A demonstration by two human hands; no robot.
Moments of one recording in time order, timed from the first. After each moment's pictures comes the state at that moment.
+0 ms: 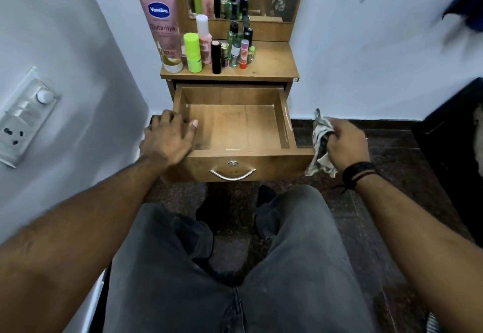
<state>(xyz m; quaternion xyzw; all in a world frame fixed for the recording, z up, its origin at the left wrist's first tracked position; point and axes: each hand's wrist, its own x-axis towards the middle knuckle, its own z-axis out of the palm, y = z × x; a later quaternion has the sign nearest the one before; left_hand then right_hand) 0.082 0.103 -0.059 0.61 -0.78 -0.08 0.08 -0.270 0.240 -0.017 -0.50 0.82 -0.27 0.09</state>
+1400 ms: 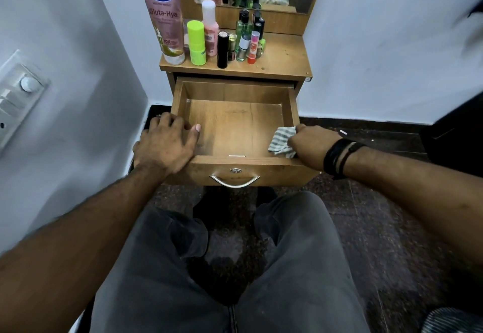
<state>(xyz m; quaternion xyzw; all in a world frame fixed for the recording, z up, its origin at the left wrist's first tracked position) 0.081 0.107 -0.073 0.61 -0.78 -0.06 0.09 -0.221 0.173 -0.001 -0.72 0.63 0.28 0.04</state>
